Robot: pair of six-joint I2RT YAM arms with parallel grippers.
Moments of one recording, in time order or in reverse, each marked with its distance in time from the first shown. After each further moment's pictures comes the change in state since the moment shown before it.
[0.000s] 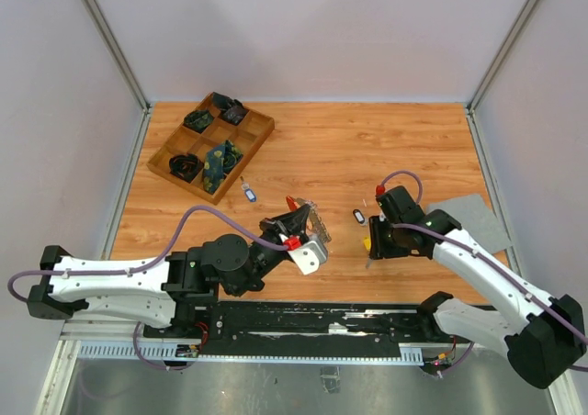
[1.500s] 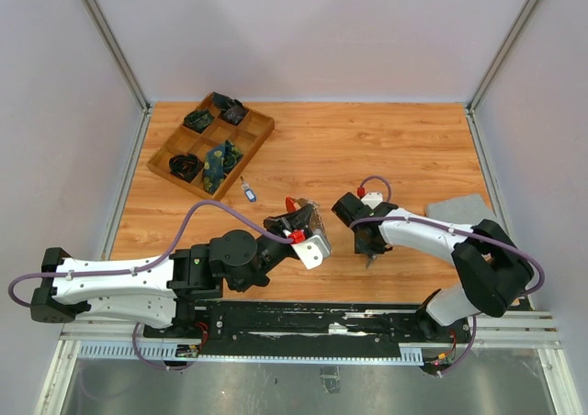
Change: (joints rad) left arm 0.058 0.023 0.005 -0.029 0.047 -0.066; right arm 0.179 0.480 0.032 0.181 0.388 0.328
